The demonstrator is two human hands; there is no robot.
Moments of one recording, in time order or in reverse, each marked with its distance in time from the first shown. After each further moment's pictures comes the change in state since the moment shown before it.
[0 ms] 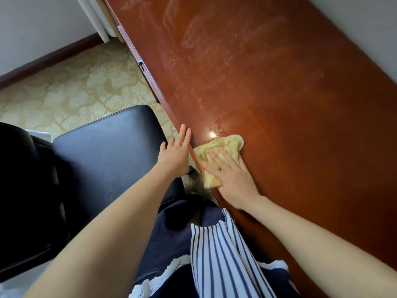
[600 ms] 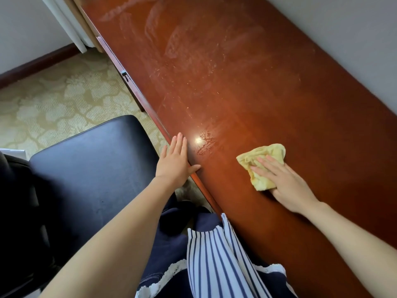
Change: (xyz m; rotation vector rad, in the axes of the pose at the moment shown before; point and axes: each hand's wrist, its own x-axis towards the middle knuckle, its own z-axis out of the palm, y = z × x) left_hand 0.001 0.011 0.000 0.079 0.098 0.109; right_hand -0.083 0.098 -0.031 0.028 -0.072 0.226
